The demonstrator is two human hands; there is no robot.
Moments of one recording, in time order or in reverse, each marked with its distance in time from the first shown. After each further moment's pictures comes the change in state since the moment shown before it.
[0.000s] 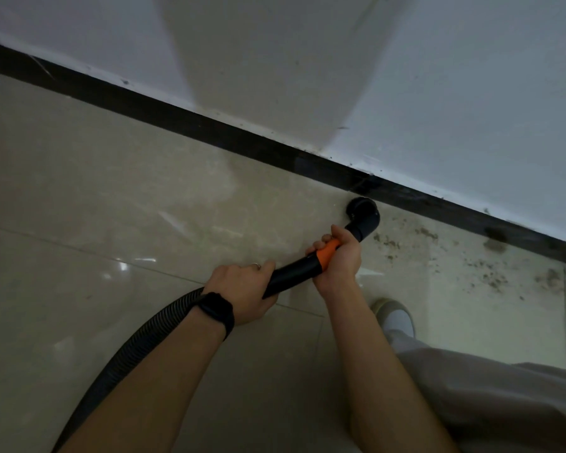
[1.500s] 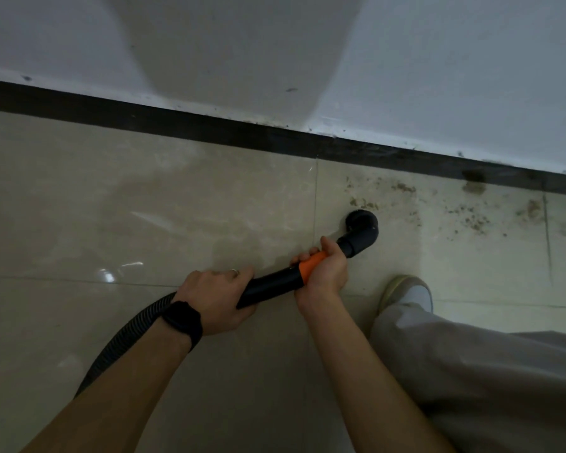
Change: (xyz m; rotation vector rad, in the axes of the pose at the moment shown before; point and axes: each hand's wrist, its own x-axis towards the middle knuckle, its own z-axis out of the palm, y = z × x) left_hand 0.000 -0.009 0.021 0.069 -0.070 0.189; right_hand -0.014 0.021 -0.042 0.166 0.275 -0.037
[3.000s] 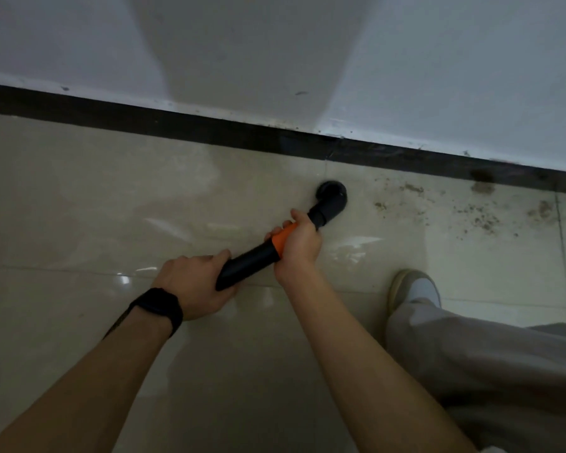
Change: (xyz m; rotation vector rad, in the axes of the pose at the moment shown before) left_hand -0.026 -0.036 -0.020 -0.070 0.048 -0.174; right_hand -0.016 0.027 0.049 -0.138 -0.156 0.013
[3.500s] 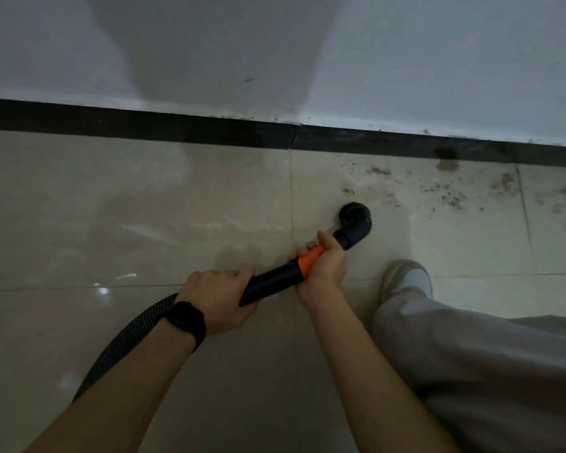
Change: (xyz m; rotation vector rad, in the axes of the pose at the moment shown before) left_hand 0.015 0.073 0.025 0.094 -0.067 0.200; right_hand 0.003 -0.041 -0.087 0.184 0.118 0.007
